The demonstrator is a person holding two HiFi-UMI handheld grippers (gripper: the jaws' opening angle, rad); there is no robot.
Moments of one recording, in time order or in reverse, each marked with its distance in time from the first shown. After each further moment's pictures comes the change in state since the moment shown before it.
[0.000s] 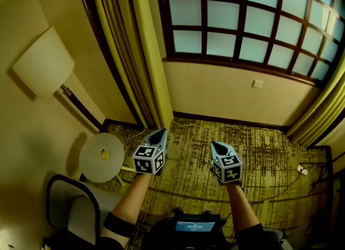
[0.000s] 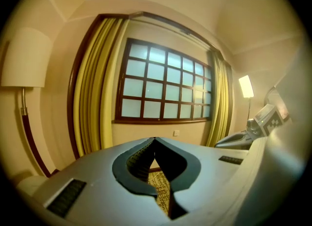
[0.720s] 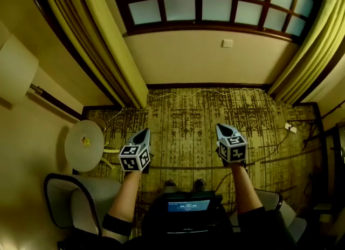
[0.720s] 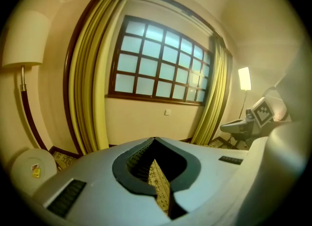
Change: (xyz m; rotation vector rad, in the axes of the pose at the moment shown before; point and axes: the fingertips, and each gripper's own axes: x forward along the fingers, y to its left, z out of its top) left arm -0.006 -0.089 -0.127 -0.065 0.209 -0.034; right arm -0.106 -0.125 -0.127 0.163 0.116 -0.168
